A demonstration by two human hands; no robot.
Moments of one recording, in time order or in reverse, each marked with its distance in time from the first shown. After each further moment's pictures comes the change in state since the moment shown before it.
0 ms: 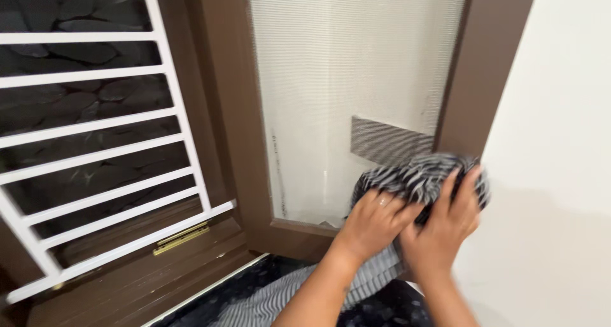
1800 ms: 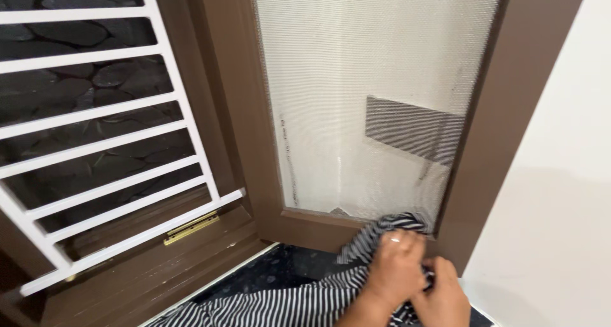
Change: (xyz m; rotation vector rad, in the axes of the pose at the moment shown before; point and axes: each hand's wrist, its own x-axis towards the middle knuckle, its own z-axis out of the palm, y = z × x) left_hand -0.094 0.067 0.055 -0.300 -0.127 -0.429; right_hand -0.162 0.075 0.024 0.002 -0.489 0.365
